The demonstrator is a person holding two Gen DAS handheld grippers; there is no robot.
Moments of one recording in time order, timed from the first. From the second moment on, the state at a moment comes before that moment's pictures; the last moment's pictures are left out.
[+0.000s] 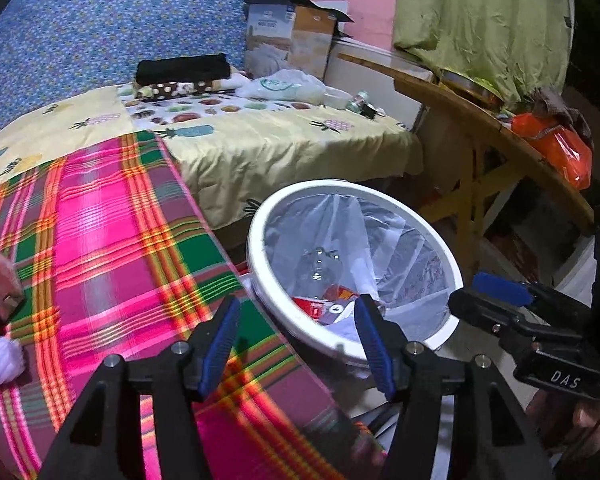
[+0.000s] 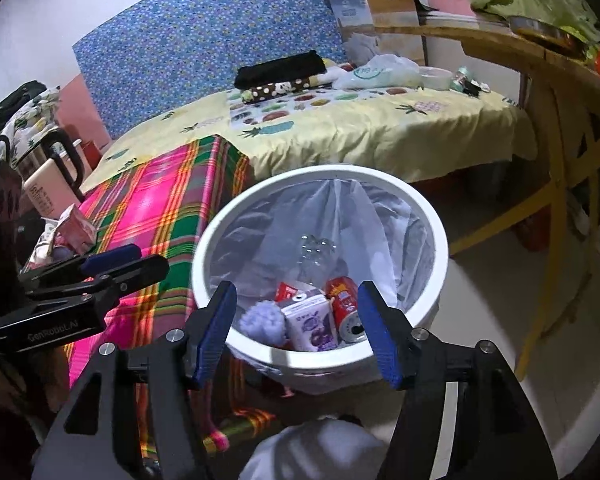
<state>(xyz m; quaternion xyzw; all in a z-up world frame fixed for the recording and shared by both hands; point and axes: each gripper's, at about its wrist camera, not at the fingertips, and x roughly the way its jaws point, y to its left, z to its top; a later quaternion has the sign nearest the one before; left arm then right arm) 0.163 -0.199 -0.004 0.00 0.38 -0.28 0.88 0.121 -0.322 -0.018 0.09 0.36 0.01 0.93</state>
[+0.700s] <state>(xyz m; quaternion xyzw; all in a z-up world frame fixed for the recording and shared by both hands) 0.119 -0.119 0.001 -0.02 0.35 -0.18 0.92 0.110 -0.254 -0.003 0.03 0.36 0.10 0.93</state>
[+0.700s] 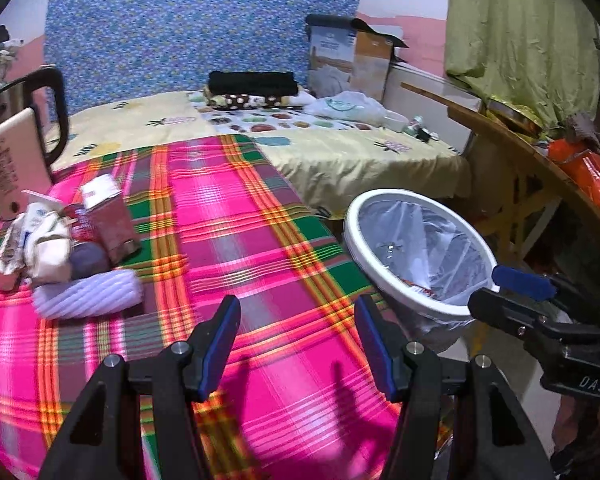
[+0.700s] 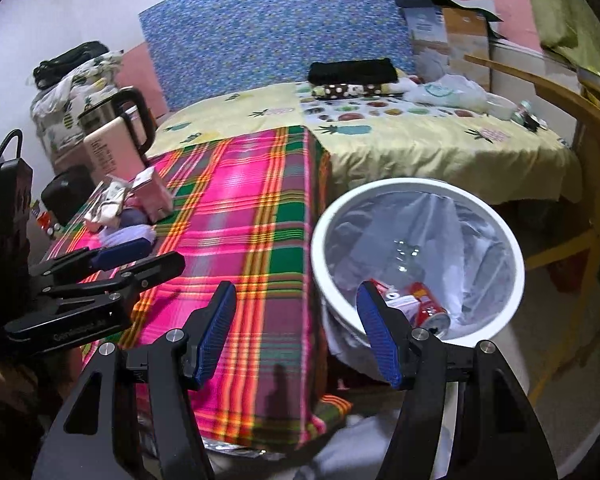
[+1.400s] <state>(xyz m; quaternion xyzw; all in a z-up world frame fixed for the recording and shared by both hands) 0.088 -0.042 -0.011 -0.04 0.35 -0.08 0.93 0.110 -0.203 -0.009 0.02 0.37 0.16 0.92</state>
